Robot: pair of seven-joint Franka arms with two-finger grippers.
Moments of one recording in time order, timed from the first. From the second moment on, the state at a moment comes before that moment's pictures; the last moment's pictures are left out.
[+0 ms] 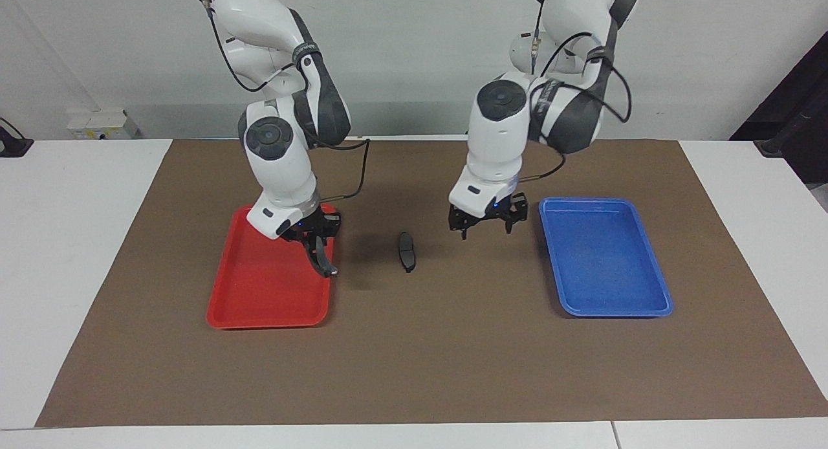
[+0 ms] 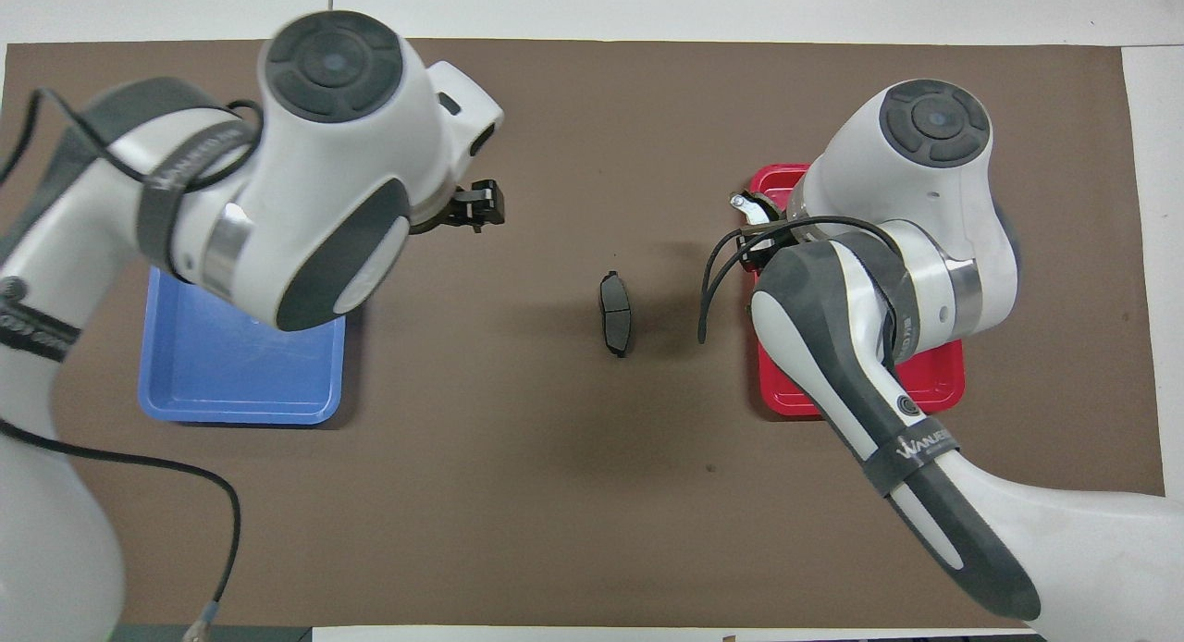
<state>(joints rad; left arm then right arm) -0.12 0.31 -0.43 -1.46 0.21 1.71 -0.54 0.31 0.26 -0.01 -1.77 0.05 1.97 0.23</state>
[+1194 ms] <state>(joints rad) 0.03 -0.01 -0.13 -1.57 0.03 1.56 -0.08 0.54 0.45 -0.01 -1.72 0.10 2.12 0.44</state>
